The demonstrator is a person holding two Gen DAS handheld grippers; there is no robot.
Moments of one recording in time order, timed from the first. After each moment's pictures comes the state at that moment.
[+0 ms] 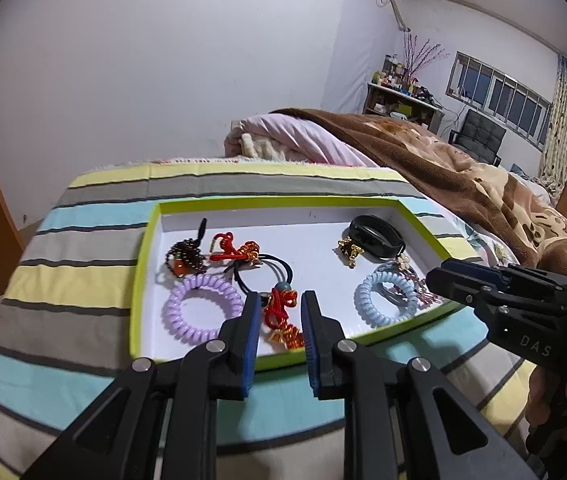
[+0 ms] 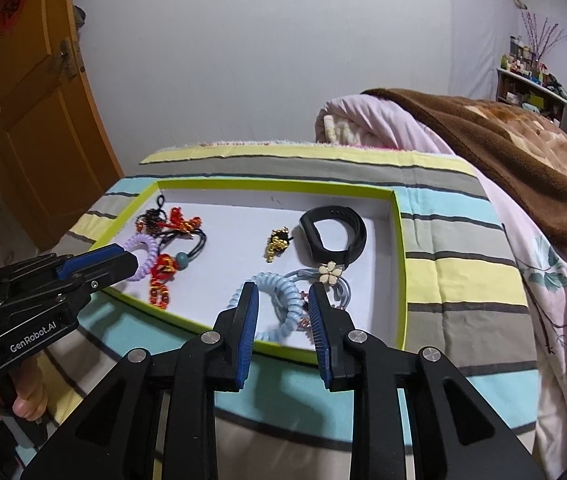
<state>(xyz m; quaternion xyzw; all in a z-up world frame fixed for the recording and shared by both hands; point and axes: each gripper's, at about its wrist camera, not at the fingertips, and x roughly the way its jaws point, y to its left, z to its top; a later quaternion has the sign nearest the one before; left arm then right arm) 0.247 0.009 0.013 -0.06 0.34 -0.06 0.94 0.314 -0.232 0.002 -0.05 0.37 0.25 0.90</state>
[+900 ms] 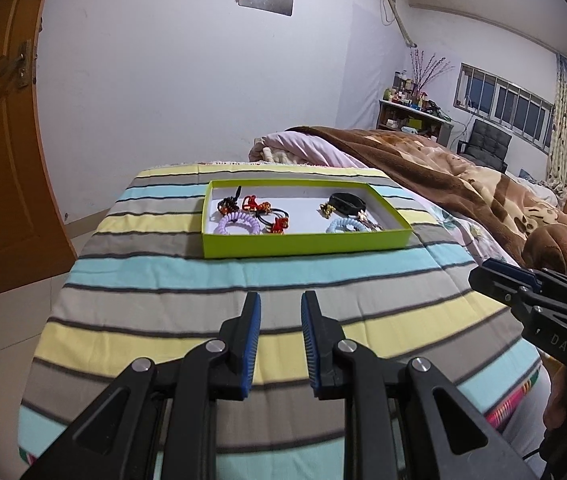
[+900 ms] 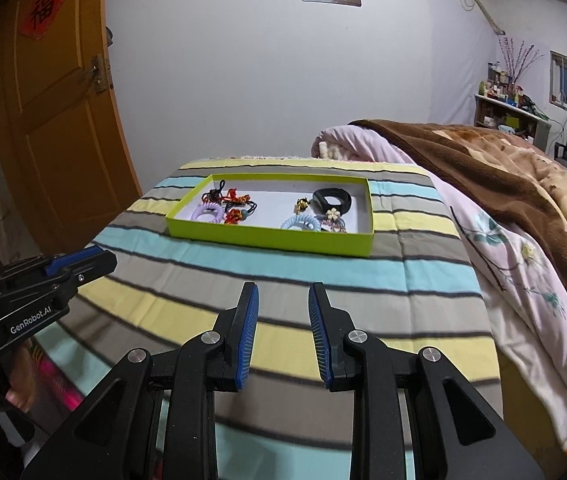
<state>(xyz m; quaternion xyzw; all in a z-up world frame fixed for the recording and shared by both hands) 0.093 -0.004 0.041 -0.05 0.31 -0.02 0.95 0.146 -0.270 0.038 -0.05 0.31 0.23 0.92</state>
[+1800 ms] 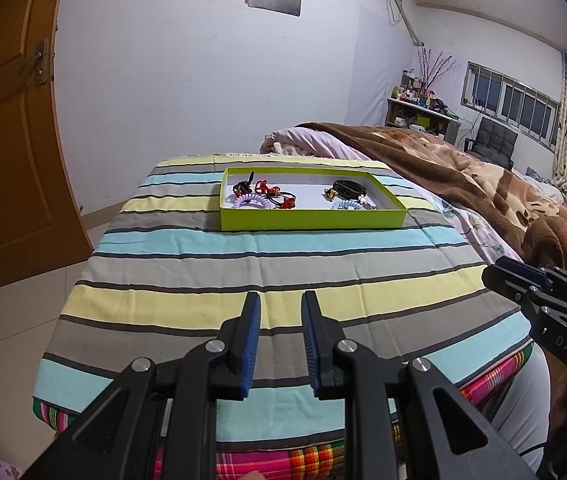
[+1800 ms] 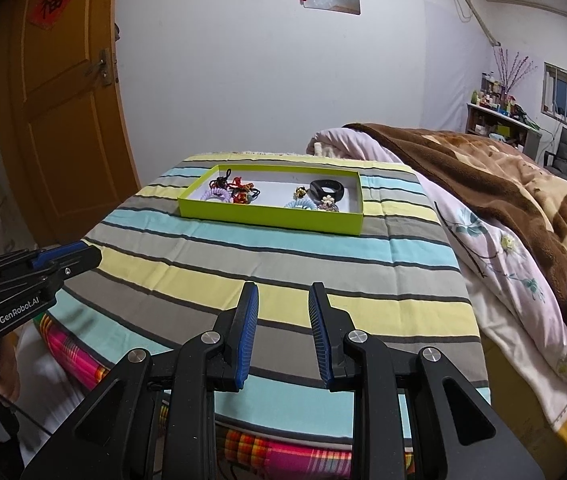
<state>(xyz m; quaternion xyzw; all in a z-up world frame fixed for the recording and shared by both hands) 0.047 -0.007 0.039 -0.05 0.31 0.01 0.95 0.099 -0.279 0.038 -0.07 0.30 0.21 0.93</state>
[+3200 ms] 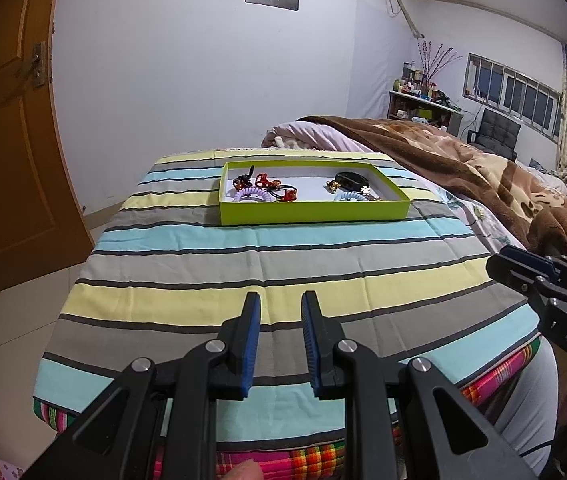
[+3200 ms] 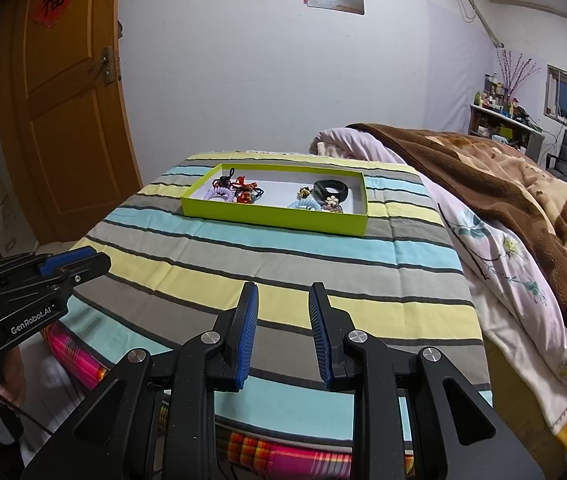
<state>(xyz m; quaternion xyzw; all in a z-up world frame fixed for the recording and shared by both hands) 0.050 -0.013 0.034 -0.03 0.32 0.02 0.95 0.100 -0.275 0.037 -0.07 0.30 0.22 0.92</state>
